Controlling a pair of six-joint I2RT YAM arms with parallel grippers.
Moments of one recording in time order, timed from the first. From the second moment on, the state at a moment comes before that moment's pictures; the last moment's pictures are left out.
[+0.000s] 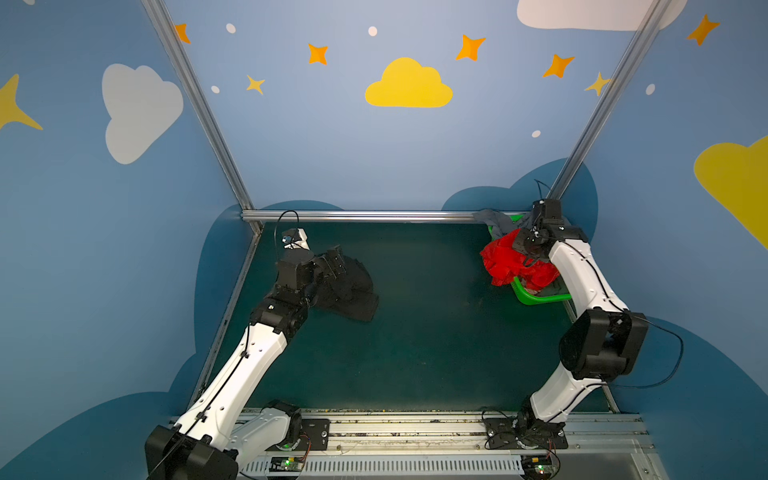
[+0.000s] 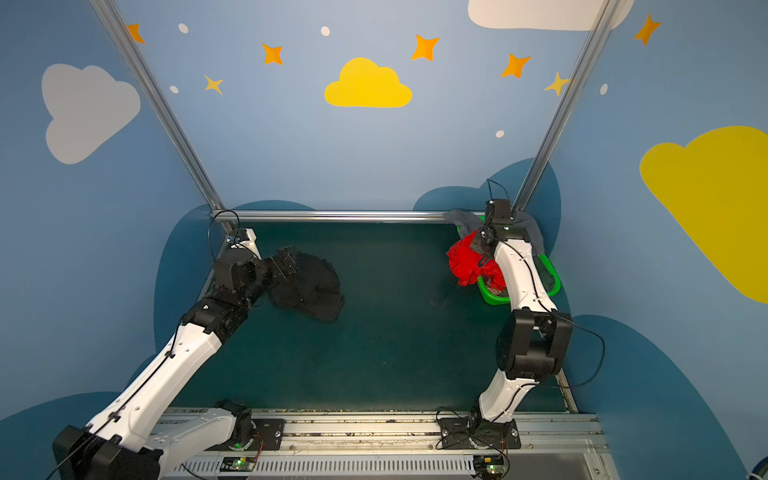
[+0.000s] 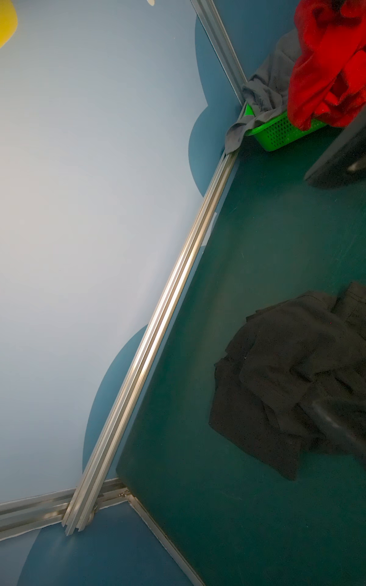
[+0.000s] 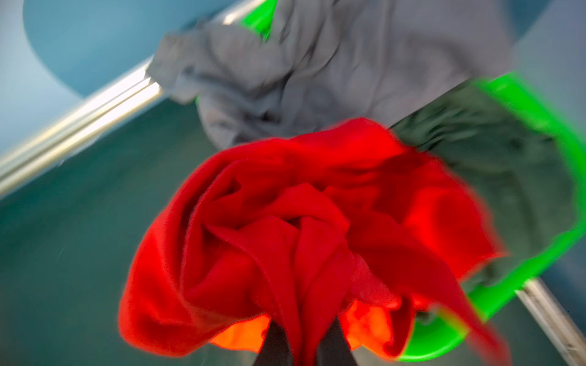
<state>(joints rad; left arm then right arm) -0.29 1.07 0.97 -0.25 -0.19 -0.55 -0.02 1.74 1.68 -0.82 0.24 0.42</state>
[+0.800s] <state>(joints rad) -0.29 1.10 0.98 -0.28 -0.15 -0.54 -0.07 1.84 1.73 -0.87 0.31 0.39</state>
